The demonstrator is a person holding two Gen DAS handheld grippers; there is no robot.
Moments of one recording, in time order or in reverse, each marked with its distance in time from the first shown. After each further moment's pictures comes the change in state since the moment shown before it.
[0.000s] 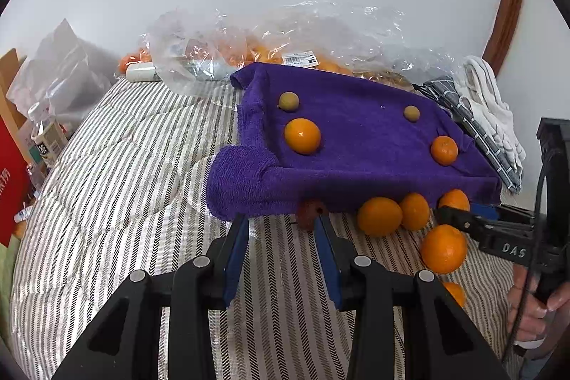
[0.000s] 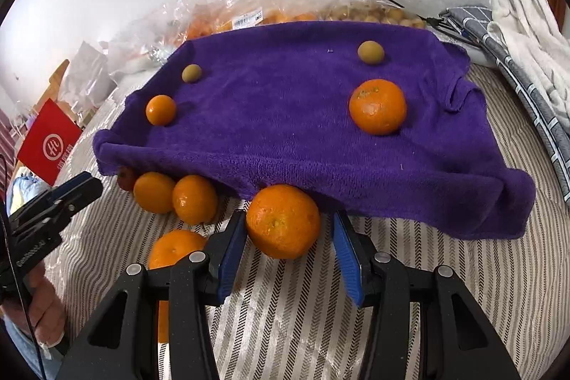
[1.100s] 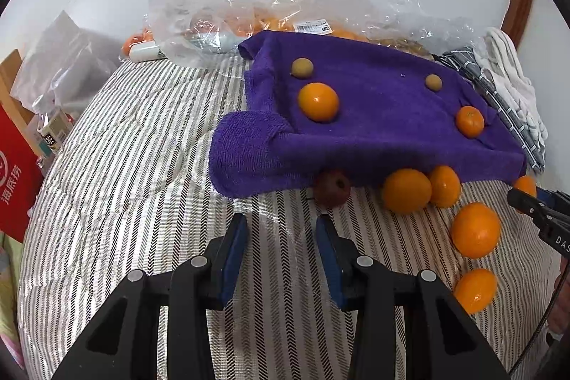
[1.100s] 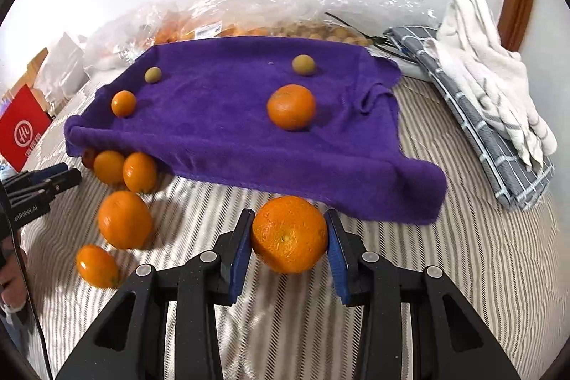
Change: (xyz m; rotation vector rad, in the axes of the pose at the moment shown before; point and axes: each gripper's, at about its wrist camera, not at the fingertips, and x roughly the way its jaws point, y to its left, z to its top) left arm 0.019 -0.006 -0.005 0.040 0.103 0.087; right arm -0.037 -0.037 -0.022 -0.044 -0.066 -0.173
